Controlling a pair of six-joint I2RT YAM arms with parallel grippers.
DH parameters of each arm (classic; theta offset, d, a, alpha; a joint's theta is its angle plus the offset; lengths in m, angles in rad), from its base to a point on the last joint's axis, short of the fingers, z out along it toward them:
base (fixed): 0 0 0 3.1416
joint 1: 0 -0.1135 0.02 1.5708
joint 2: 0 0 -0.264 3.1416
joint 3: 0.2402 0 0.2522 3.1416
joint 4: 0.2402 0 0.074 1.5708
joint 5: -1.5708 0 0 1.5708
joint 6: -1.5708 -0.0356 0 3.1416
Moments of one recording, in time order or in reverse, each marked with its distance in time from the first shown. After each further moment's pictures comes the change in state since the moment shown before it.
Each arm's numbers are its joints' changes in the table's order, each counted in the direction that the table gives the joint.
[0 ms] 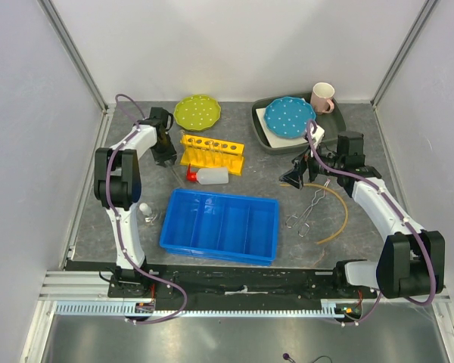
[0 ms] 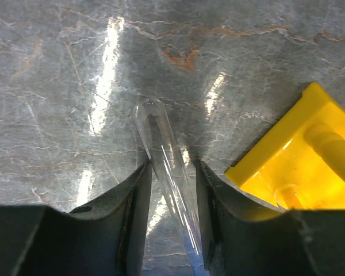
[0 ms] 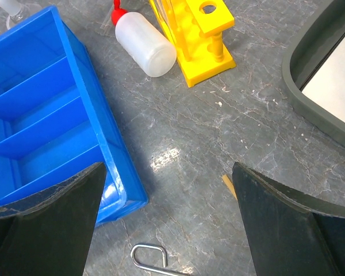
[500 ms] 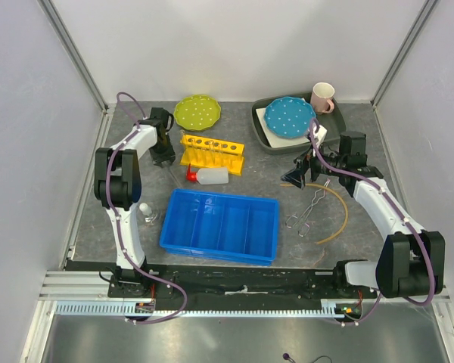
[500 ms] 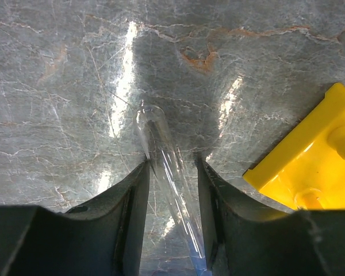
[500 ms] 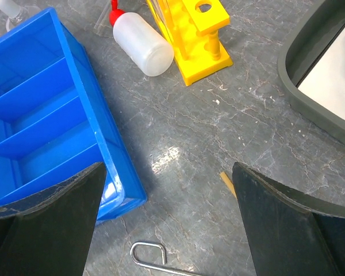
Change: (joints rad) left arm 0.002 0.000 0.000 0.017 0.067 -0.048; right arm 0.021 0.000 0.000 0.007 0.014 0.000
